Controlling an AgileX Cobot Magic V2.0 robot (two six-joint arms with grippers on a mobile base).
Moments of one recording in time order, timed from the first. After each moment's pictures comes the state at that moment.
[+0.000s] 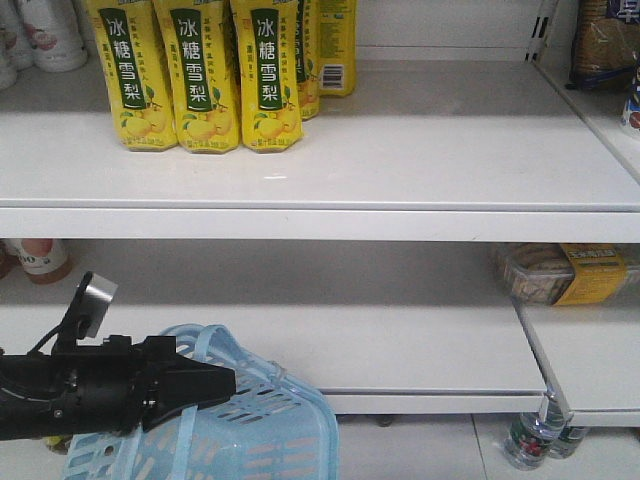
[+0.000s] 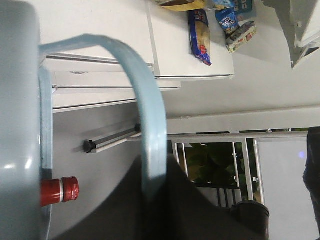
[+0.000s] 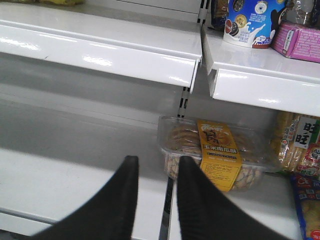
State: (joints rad) left arm -0.16 1.37 -0.51 -1.64 0.91 0.91; right arm 0.56 0.04 -0.25 -0.85 0.61 0.68
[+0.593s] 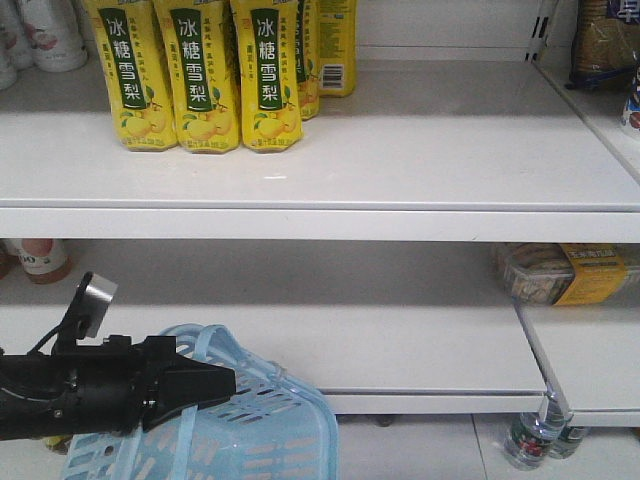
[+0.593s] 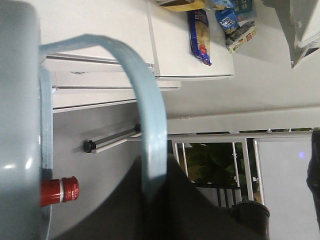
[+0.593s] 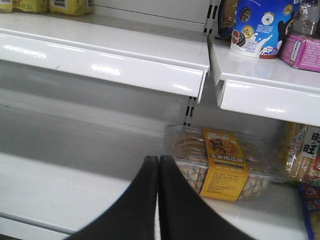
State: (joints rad) left arm -0.16 1.37 -0.51 -1.64 0.91 0.91; right arm 0.56 0.04 -0.25 -0.85 0.57 0.68
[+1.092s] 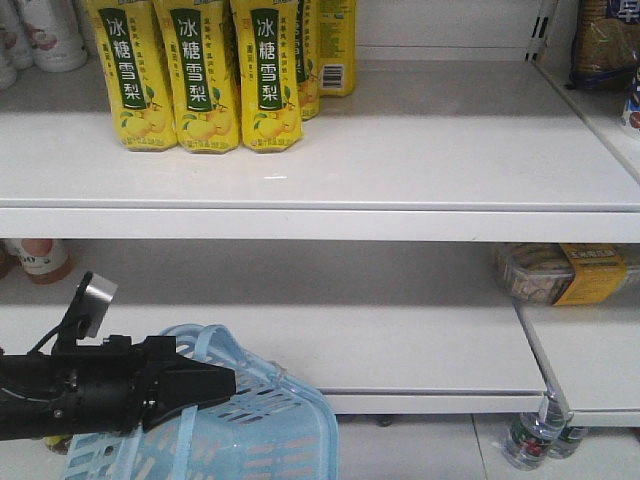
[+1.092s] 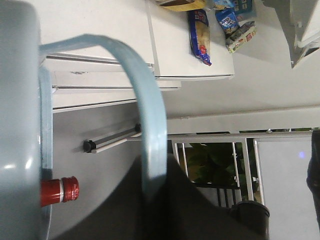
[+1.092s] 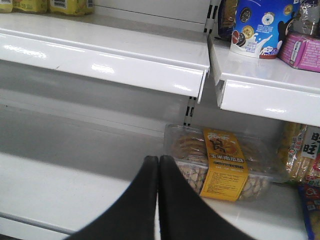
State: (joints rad) left arm -0.16 1.37 -0.51 -1.64 0.91 0.91; right arm 0.56 0.04 -0.25 -0.85 0.57 0.68
